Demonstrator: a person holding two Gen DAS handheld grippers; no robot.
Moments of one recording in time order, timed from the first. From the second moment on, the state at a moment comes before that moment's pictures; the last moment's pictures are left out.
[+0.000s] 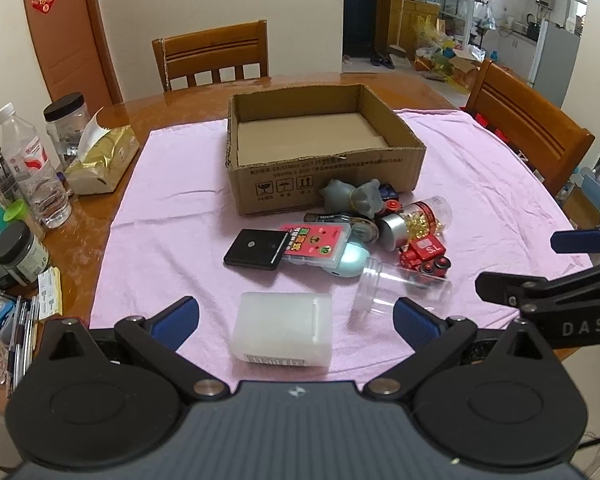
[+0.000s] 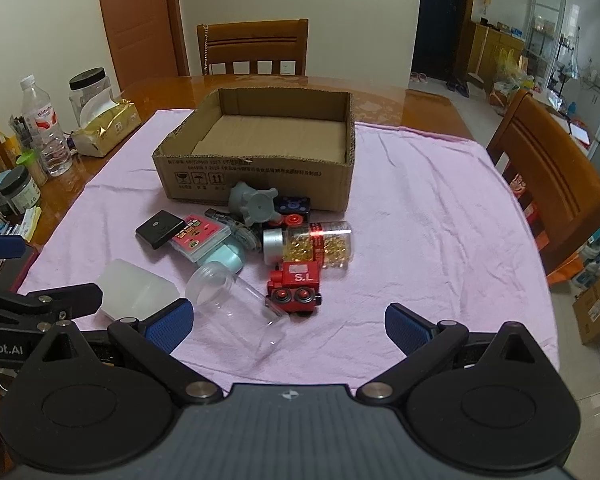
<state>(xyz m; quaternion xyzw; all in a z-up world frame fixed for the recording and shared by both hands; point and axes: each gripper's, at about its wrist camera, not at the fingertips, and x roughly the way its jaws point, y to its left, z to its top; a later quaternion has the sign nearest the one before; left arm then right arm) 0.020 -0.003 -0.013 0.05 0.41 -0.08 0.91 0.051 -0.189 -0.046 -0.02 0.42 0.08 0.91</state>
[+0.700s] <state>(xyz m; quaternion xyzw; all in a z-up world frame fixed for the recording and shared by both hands) 0.058 0.011 -0.101 0.07 0.44 -0.09 0.89 0.056 -0.179 -0.096 0.01 0.46 0.08 0.89</state>
